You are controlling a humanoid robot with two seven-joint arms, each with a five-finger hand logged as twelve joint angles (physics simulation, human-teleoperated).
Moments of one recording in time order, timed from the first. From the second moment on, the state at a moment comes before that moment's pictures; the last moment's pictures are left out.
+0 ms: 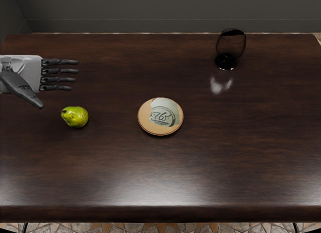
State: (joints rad) left arm -1.28 1.15 -0.05 -1.40 -0.22 -0.61 0.35; right arm -0.01 0.00 0.23 0.20 0.07 0.03 -0.13
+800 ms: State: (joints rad) left arm -1.49 1.00 -0.06 -1.49 0.14 -0.61 0.41; right arm -0.01 0.00 0.23 0.20 0.07 0.03 -0.13
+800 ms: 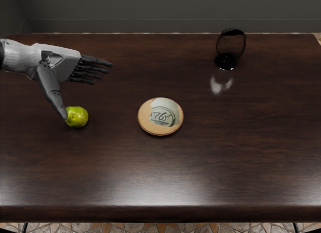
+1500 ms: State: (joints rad) left arm -1.48 0.87 0.02 -1.59 0.65 -0.36 0.61; right arm -0.01 0.00 0.23 0.20 0.07 0.03 -0.13
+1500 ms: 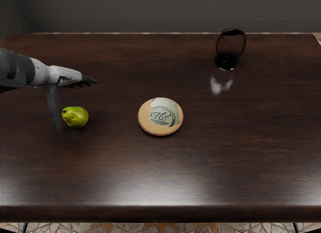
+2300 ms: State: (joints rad) left arm -1.26 0.70 0.14 -1.55 1.05 0.02 0.61; right arm -0.01 0.00 0.23 0.20 0.07 0.03 -0.13
